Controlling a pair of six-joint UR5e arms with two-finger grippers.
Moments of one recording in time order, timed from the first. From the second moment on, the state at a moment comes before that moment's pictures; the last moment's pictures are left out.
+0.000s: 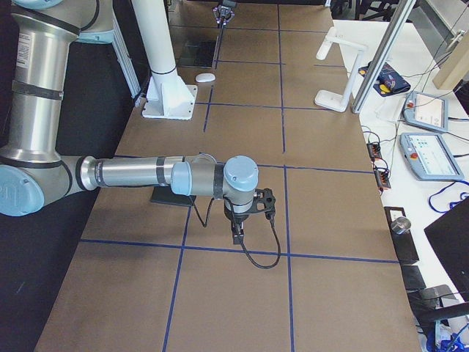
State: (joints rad) left arm -0.77 -1.22 -2.27 -1.91 -2.40 0.32; right arm 1.53 -1.79 1.86 -1.66 2.35 -0.11
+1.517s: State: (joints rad) left arm -1.06 -1.95 -1.98 -1.41 -2.35 0.87; right arm 1.53 -1.79 1.86 -1.66 2.35 -0.11
